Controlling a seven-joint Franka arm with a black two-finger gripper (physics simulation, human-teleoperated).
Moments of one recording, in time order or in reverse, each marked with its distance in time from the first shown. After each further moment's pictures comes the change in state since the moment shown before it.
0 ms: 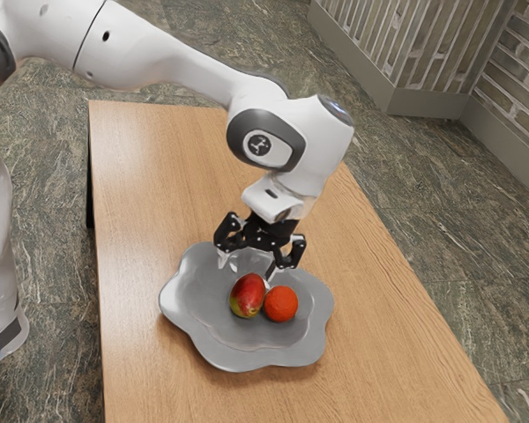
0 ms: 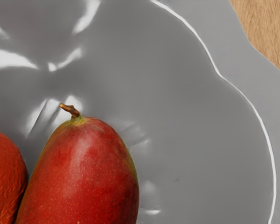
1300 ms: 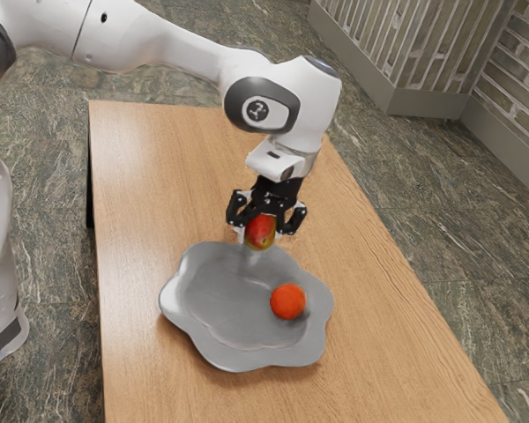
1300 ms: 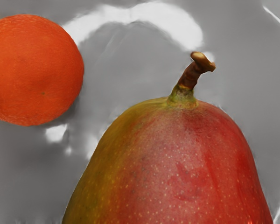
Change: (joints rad) arm -0.010 -0.038 0.131 -0.012 -0.018 0.077 0.062
